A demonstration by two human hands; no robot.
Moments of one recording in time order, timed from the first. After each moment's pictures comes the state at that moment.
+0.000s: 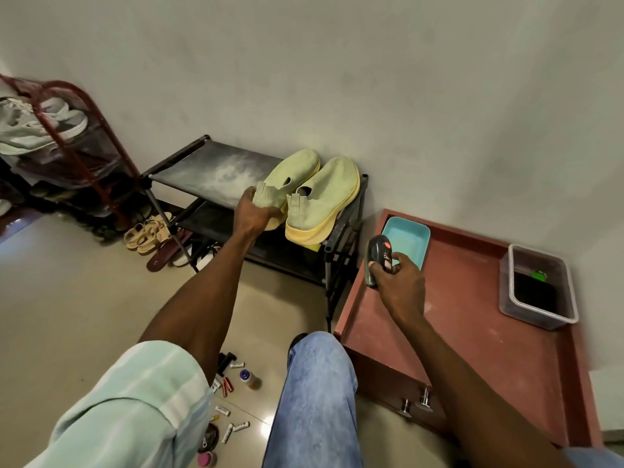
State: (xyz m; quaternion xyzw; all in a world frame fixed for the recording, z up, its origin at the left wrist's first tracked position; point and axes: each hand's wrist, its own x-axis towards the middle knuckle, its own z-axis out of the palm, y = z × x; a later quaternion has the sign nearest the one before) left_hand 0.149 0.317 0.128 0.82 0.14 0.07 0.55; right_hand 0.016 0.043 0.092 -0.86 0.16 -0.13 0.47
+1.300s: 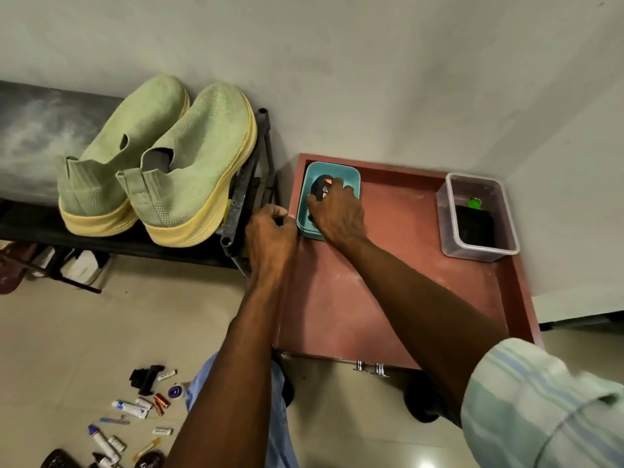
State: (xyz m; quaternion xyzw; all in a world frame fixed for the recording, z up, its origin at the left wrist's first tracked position) left_hand 0.126 0.112 0.043 0.87 0.09 -0.01 0.49; right_hand 0.156 -0.012 0.024 -0.93 0.22 -0.04 0.28
